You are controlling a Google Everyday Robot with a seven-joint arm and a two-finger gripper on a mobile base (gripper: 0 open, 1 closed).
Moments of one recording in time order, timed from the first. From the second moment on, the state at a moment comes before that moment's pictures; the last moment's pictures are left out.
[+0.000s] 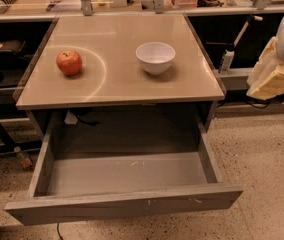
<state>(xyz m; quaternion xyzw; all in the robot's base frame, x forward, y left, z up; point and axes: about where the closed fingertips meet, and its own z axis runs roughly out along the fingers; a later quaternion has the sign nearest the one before) 0.438 -0.217 0.976 -0.60 0.78 -0.03 0.16</state>
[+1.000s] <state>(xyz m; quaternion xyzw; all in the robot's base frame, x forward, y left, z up) 0.398 -0.220 0.939 -0.58 0.81 -0.01 0.13</state>
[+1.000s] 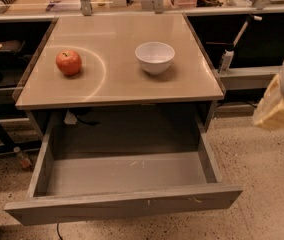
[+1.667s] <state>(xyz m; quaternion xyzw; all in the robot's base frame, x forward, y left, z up) 0.356 -0.219 0.809 -0.54 0.84 0.06 0.07</state>
